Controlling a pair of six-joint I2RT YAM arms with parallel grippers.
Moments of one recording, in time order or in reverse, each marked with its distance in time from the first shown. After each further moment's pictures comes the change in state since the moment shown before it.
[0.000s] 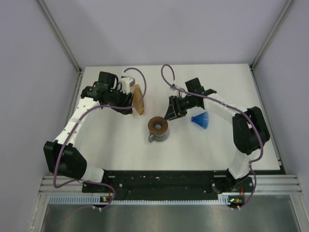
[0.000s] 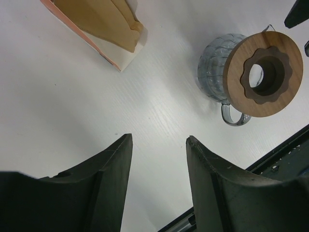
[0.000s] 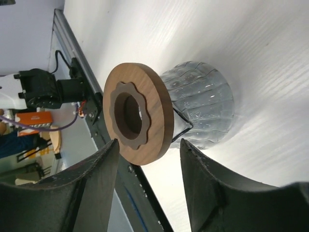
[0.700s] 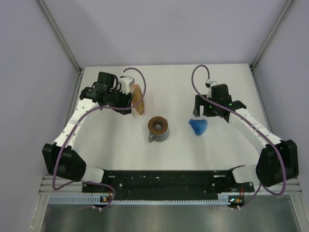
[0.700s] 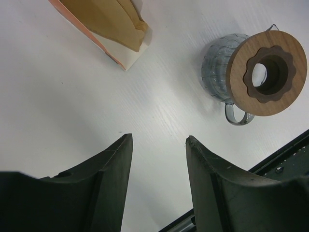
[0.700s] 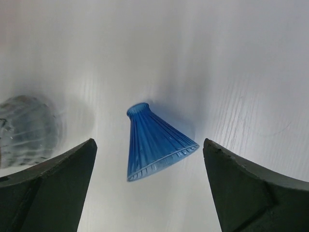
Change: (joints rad) left arm -0.006 -0.020 -0.005 0.001 -0.027 0.003; right arm -0.146 -0.452 -0.225 -0.053 0.819 -0.022
